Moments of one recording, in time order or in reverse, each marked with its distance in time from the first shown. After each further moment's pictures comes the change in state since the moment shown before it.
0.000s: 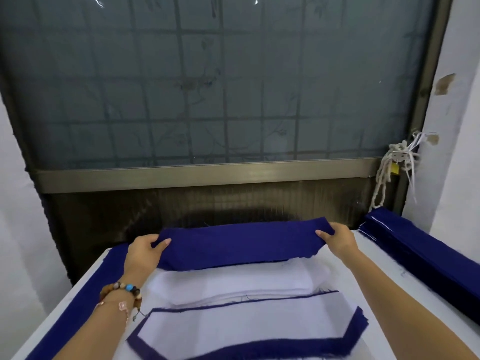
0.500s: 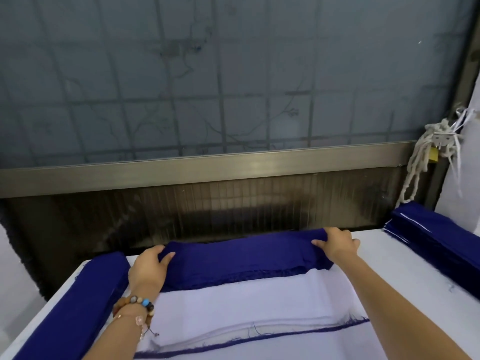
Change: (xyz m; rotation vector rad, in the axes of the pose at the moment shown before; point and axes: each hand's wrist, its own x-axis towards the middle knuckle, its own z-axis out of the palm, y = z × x) left_hand 0.064 -0.042 0.081 0.288 0.016 -0.039; right_hand 0.062 0.013 0.071 -0.568 -0.012 -0.012
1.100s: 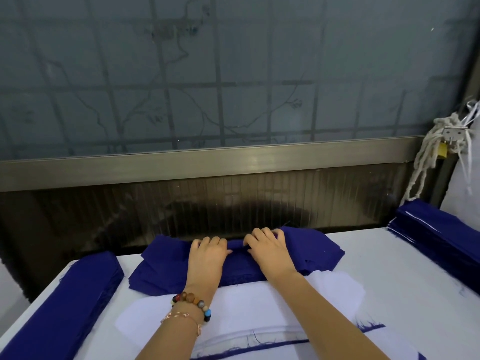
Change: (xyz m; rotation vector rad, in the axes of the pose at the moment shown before) left_hand -0.018 0.087 0.078 0.461 0.048 0.568; right_hand -0.053 -0.111 0.065 -0.171 0.139 -0.761
